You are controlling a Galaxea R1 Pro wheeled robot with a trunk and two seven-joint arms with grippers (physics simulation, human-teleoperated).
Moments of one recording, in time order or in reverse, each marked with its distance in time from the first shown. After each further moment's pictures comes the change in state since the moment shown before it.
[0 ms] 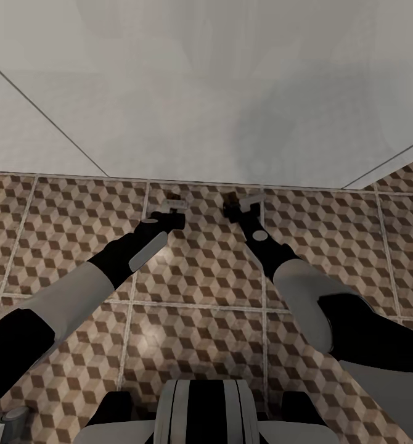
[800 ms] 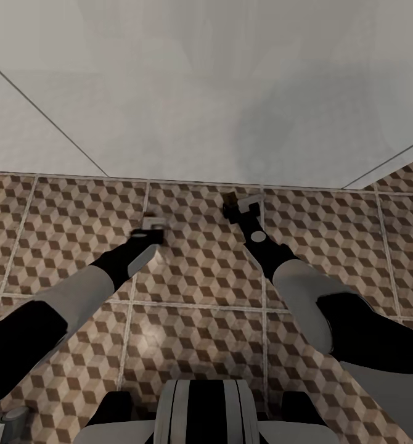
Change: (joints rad) left arm -0.009 -0.025 0.015 0.358 -0.025 -0.119 0.013; right arm -0.001 0.000 0.045 0.008 0.027 -0.002 -0.040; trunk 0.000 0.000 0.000
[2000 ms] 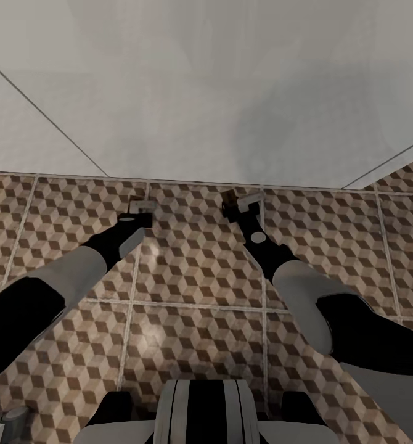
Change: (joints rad) left arm -0.122 0.015 0.000 0.136 0.000 -0.060 -0.056; right arm 0.006 0.000 0.006 -0.006 0.001 -0.047 0.002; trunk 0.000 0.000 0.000
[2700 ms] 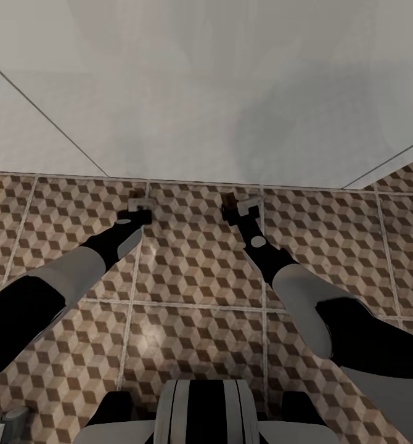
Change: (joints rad) left arm -0.002 0.003 -0.008 0.036 0.001 -0.144 -0.069; right arm 0.021 0.000 -0.001 0.000 0.003 -0.027 -0.006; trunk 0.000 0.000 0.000
